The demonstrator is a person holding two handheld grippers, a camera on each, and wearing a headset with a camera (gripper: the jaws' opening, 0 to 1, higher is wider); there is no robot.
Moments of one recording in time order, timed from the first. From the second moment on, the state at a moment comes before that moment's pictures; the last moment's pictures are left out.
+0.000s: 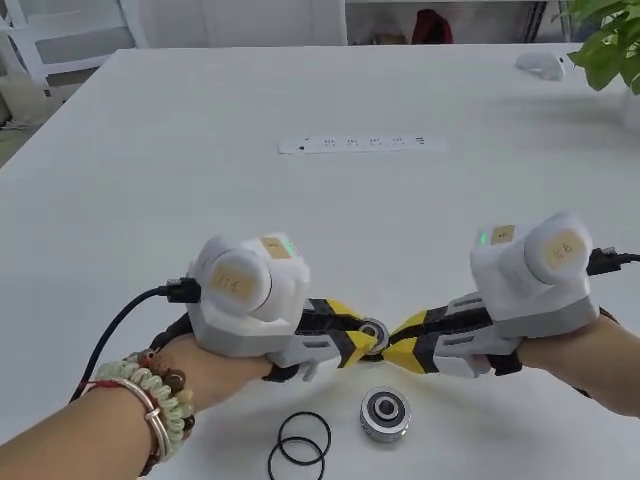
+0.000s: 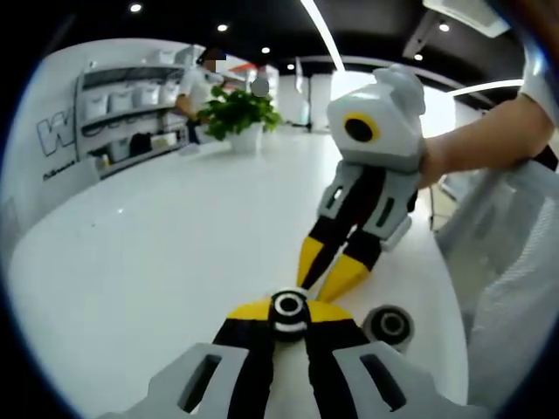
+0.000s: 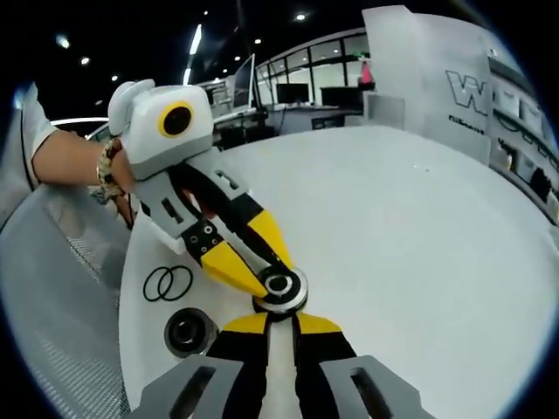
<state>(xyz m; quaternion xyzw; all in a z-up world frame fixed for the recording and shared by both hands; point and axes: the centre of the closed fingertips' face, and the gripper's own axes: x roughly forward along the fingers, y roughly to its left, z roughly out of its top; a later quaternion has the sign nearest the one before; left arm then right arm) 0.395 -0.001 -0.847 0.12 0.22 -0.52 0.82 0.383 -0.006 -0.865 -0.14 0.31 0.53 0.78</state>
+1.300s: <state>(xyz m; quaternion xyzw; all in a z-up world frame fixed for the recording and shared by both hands) 0.385 -0.002 -0.847 0.14 0.22 -0.53 0.81 0.382 -0.011 -0.848 0.09 0.39 0.47 0.79</state>
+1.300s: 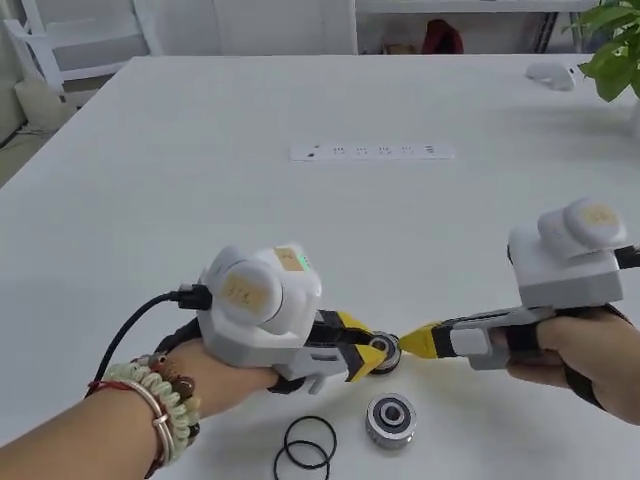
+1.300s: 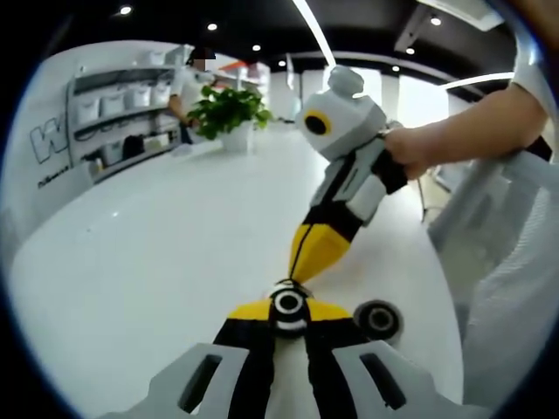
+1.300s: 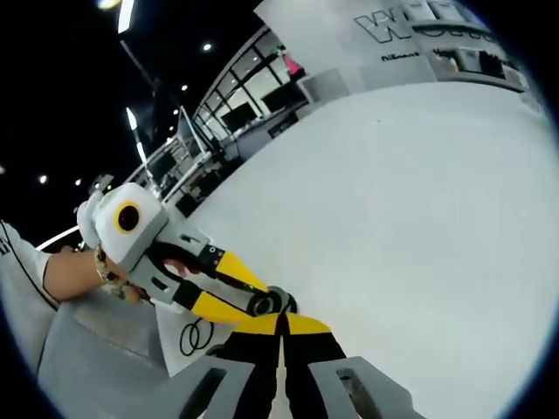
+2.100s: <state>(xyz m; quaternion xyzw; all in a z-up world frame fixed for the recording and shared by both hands) 0.386 -0.003 -0.848 0.14 0.21 -0.53 0.81 0.381 -0.006 -0.845 0.09 0.39 0.47 0.78</state>
